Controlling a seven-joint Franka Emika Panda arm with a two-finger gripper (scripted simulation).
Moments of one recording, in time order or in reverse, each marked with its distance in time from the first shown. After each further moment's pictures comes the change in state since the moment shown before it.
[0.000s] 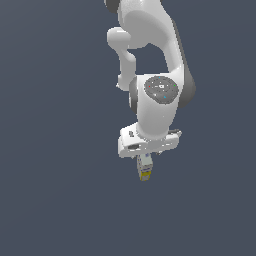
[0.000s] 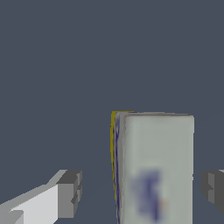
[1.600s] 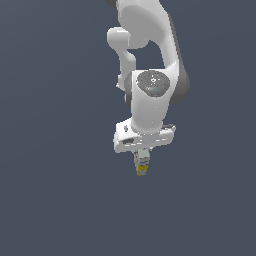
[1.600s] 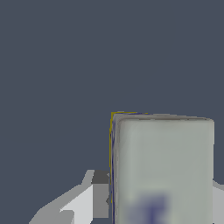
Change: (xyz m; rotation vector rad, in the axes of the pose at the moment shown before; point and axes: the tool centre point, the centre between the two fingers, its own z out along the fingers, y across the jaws) arm -0.018 0.011 -0.004 0.000 0.000 -0.001
